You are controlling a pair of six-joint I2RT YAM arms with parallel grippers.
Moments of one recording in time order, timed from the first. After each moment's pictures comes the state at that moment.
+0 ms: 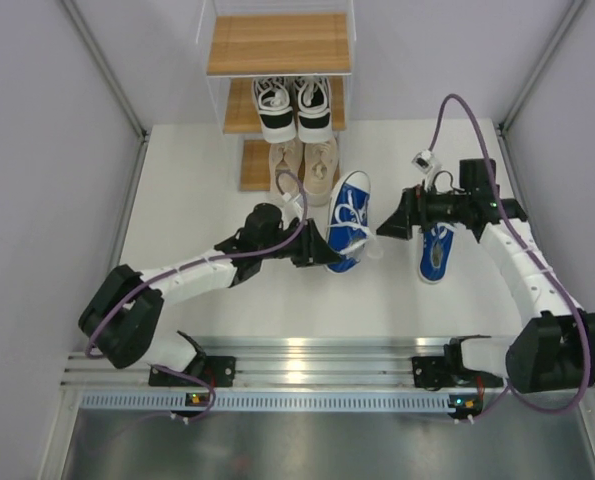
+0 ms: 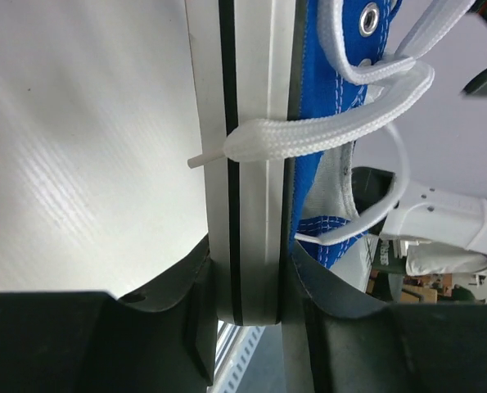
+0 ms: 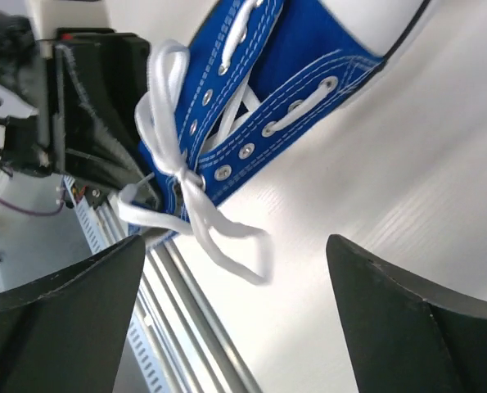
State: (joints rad) left arm -0.71 1.45 0.76 0.30 0.53 -0.93; right arm 0.12 1.25 1.01 -0.57 -0.88 0.01
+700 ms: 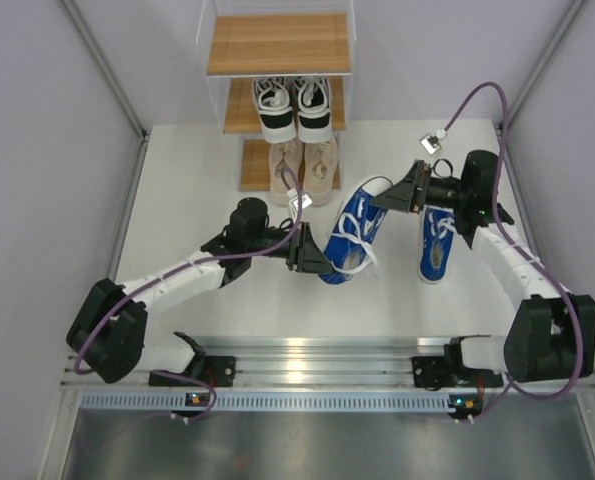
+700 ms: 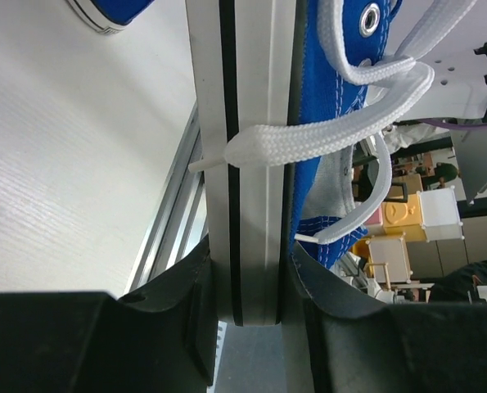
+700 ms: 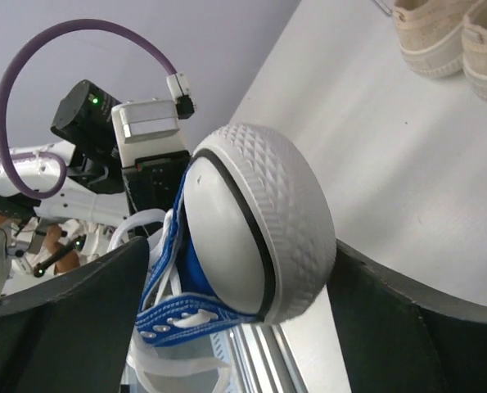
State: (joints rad) left arm -0.65 1.33 0.73 0.31 0.92 -0.80; right arm 0.07 1.28 0.90 0.12 -1.15 0.66
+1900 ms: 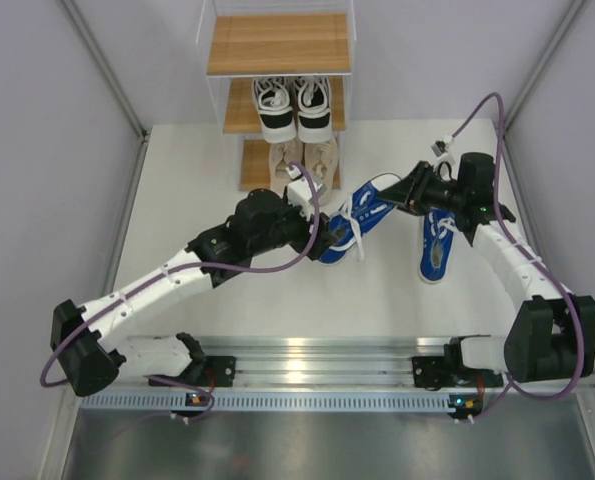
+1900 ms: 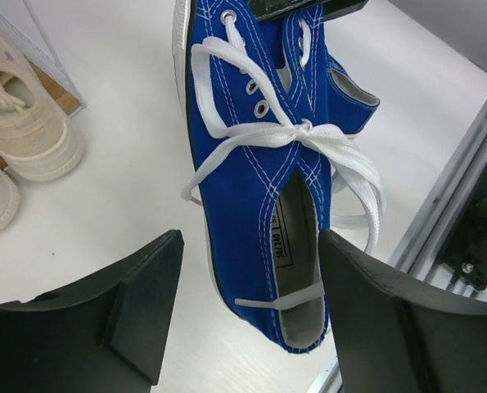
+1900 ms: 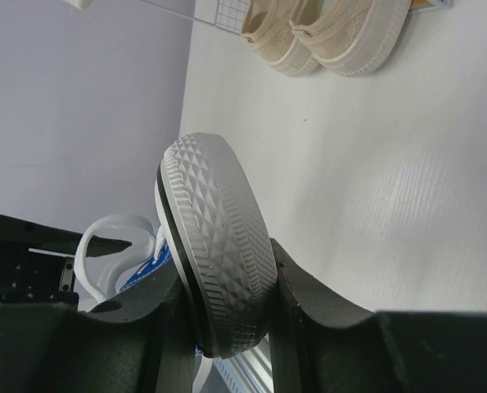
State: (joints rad) left arm -0.85 1.19 1.03 -0.19 0.11 -0.16; right arm 0.08 1.29 0.93 -0.11 -0.80 0.74
